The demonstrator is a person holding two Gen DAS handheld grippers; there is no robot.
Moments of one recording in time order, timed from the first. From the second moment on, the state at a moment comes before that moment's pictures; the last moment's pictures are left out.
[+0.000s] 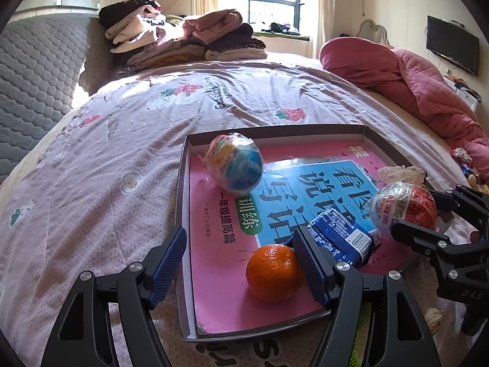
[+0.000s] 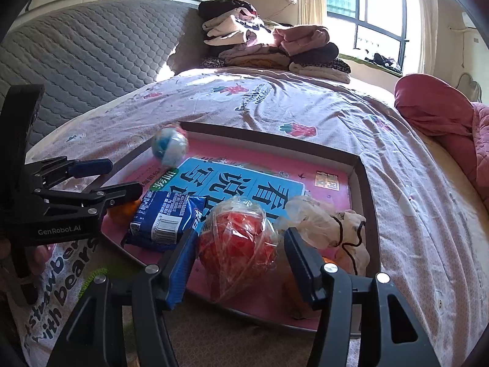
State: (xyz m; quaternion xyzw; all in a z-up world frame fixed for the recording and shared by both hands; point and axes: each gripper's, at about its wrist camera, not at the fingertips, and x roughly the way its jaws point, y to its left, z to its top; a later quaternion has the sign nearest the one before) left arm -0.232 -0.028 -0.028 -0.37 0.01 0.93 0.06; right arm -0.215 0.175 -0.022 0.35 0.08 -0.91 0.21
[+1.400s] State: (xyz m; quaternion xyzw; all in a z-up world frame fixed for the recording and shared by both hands) left arm -0.220 -0.024 -0.005 -0.35 0.00 0.93 0.07; right arm -0.214 0.195 0.002 0.32 0.04 -0.92 0.20
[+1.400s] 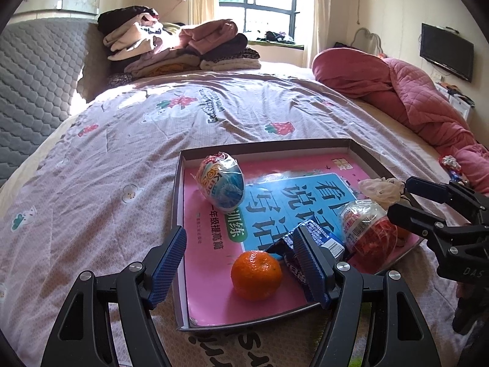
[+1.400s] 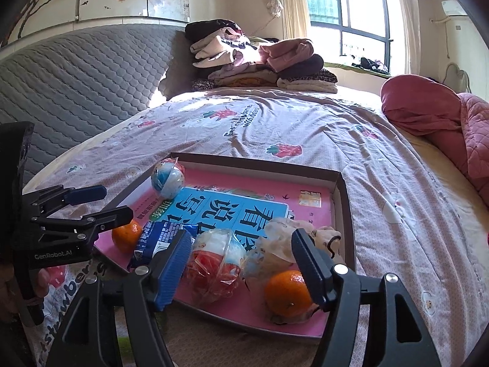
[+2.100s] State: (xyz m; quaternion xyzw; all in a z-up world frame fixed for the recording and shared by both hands) left arm -0.199 -0.014 0.015 -0.33 0.01 0.94 0.07; right arm -0.193 0.198 0.022 0.30 0.04 -0.93 0.22
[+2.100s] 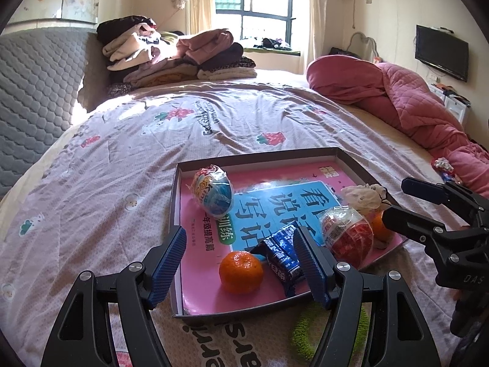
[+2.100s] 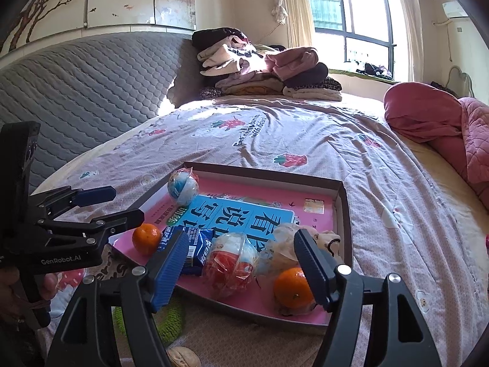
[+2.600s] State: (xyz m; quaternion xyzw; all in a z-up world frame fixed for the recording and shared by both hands) left arm -0.178 -0.014 0.032 -0.32 0.01 0.94 0.07; right arm -0.171 0.203 0.044 0.28 0.03 -0.94 0.22
